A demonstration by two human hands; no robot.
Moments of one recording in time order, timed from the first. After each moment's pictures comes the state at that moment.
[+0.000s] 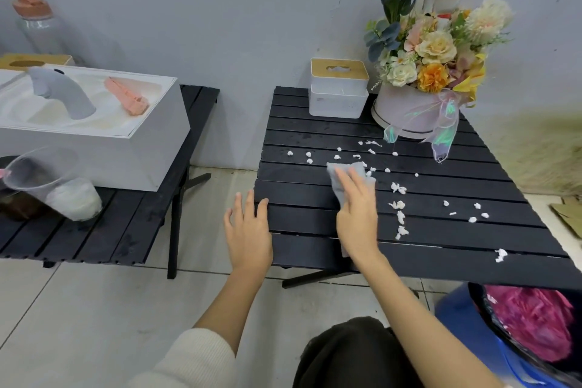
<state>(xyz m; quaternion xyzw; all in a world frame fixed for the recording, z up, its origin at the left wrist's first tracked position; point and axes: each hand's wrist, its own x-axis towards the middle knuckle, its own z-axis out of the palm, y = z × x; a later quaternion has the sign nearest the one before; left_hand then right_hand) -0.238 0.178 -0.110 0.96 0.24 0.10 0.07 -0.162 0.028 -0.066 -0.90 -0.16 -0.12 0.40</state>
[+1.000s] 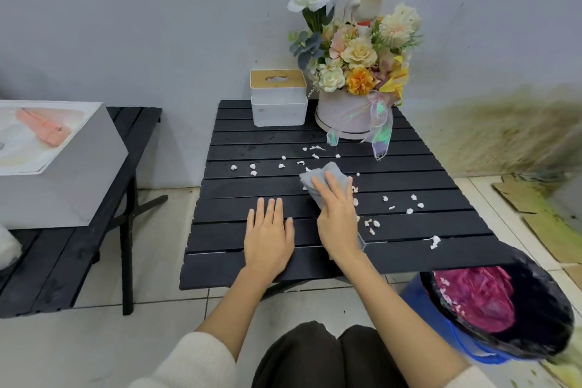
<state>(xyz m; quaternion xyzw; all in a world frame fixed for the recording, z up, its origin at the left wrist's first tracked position) -0.176 0.082 -0.106 0.98 0.10 0.08 0.15 -0.131 -0.039 -0.070 -0.92 -0.13 -0.10 0.35</state>
